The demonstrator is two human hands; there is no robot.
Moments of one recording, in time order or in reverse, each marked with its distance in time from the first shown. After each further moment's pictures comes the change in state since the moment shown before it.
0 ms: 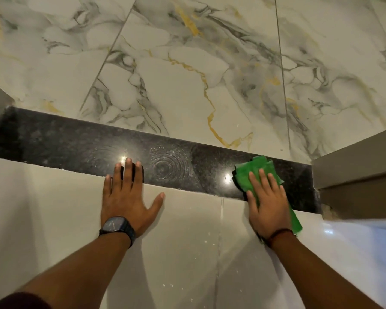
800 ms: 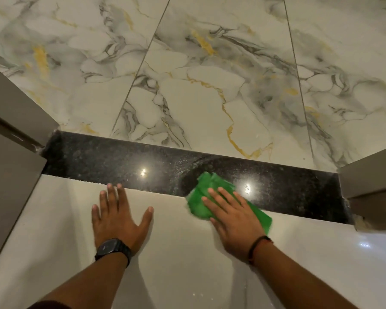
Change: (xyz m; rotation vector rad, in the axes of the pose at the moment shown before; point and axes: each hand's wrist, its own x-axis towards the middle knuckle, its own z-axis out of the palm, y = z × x) left_hand -0.023 -0.066 -0.014 0.031 -0.031 -0.294; right_hand -0.008 -0.109 0.023 -0.049 -0.169 -0.492
